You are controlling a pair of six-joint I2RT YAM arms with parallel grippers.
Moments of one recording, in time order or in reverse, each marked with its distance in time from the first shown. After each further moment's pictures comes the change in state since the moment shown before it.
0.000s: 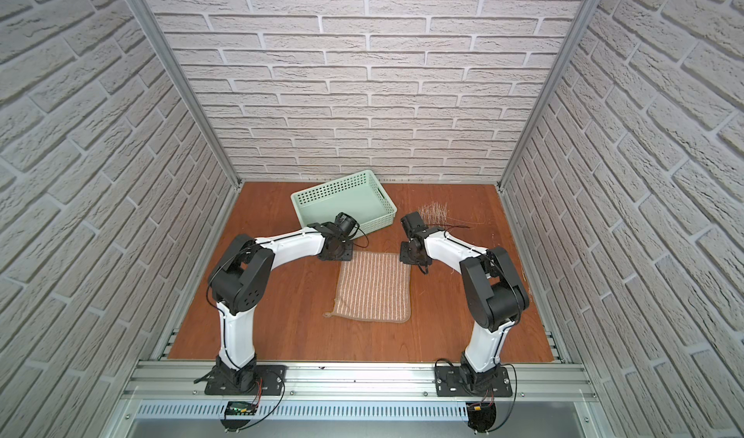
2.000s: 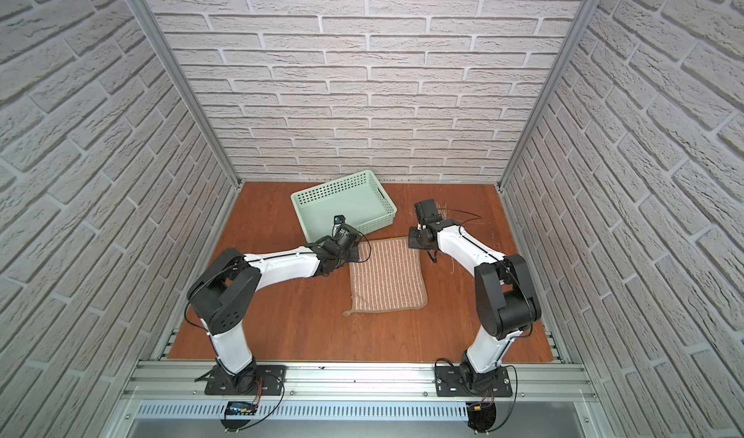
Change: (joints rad) left arm -0.104 -0.181 -0.259 0.409 -0.174 -0.107; right arm -0.086 -0.095 0.051 0.047 -0.001 -0.134
